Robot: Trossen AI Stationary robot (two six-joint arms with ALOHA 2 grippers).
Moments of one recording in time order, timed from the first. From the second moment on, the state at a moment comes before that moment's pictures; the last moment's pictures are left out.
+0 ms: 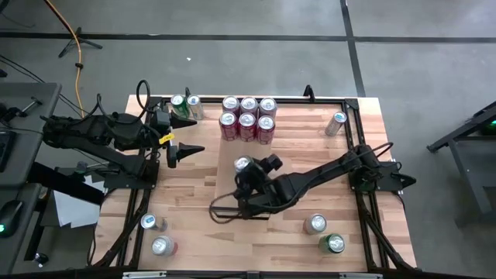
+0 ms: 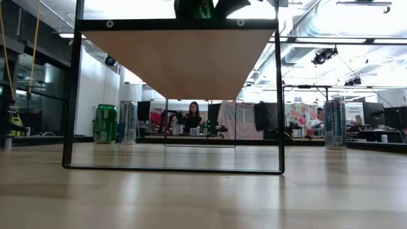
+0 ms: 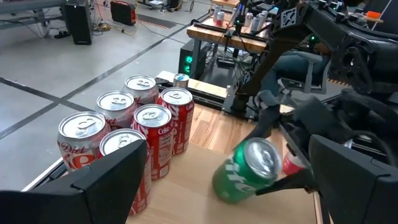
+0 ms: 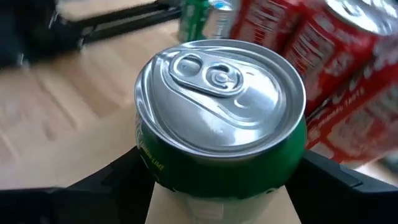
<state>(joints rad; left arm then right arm) -0.22 0.85 1.16 -0.59 -0.48 -0.29 0.38 2.05 1.95 -1.05 0.96 0.84</state>
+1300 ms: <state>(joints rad) -0.22 0.85 1.16 -0.57 -0.50 -0.41 0.15 1.45 1.10 -0.09 0.32 0.26</state>
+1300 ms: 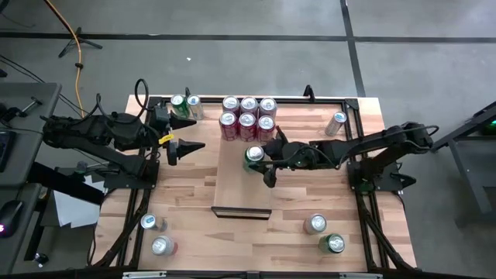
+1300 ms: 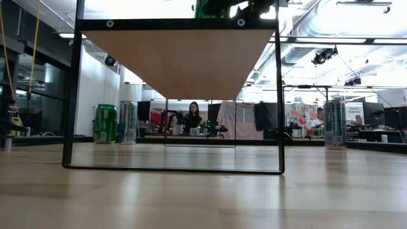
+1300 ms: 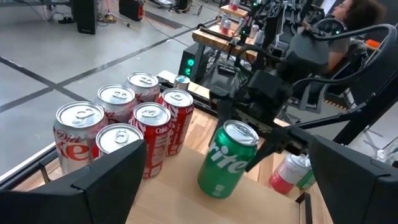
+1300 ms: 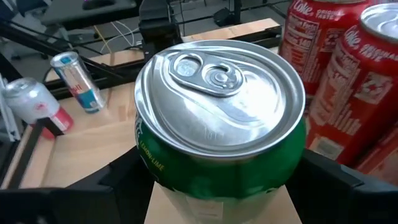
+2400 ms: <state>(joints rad) -0.22 0.85 1.16 -0.58 -0.50 -0.42 0.13 1.45 1.10 -0.15 0.27 0.29</state>
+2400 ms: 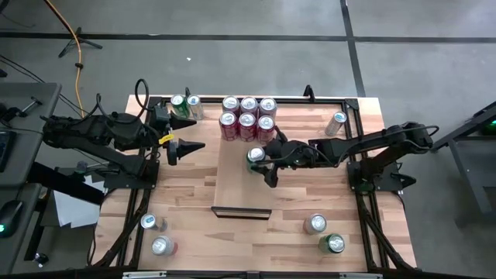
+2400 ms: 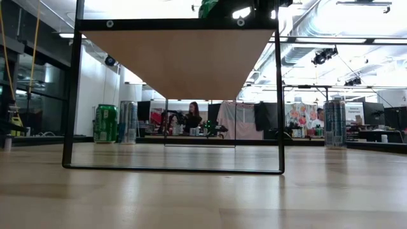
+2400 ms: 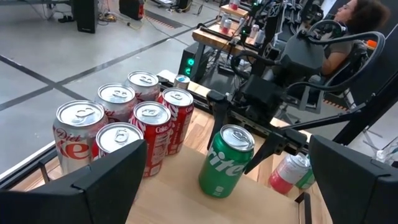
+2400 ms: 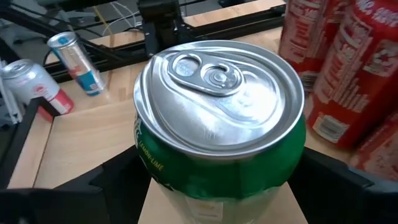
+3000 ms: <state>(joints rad) -0.22 0.85 1.16 -0.58 -0.50 -0.40 0.12 1.45 1.10 -0.15 0.23 0.25</state>
